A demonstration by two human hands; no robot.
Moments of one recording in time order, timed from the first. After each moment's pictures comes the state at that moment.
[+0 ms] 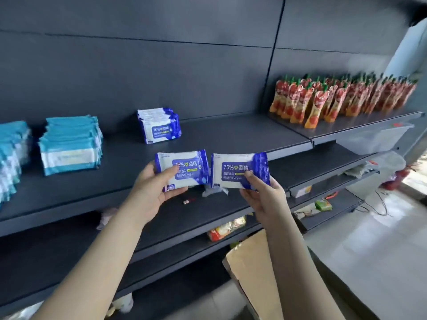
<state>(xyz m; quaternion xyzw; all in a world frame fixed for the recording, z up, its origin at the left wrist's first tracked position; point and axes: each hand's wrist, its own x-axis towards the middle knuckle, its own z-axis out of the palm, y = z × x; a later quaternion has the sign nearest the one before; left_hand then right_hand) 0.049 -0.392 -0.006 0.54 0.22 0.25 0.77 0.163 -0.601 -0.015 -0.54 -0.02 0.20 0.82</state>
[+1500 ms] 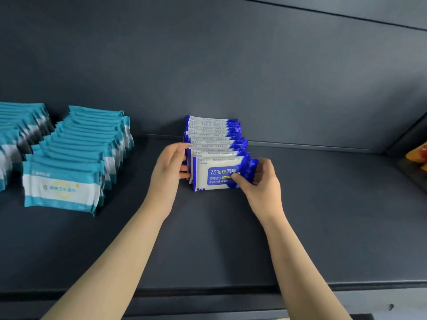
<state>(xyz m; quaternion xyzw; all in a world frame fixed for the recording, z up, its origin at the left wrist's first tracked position) 0.221 -0.174 -0.046 0.58 0.36 0.41 0.60 0.376 -0.297 -0.059 -0.74 -0.34 0.14 0.57</state>
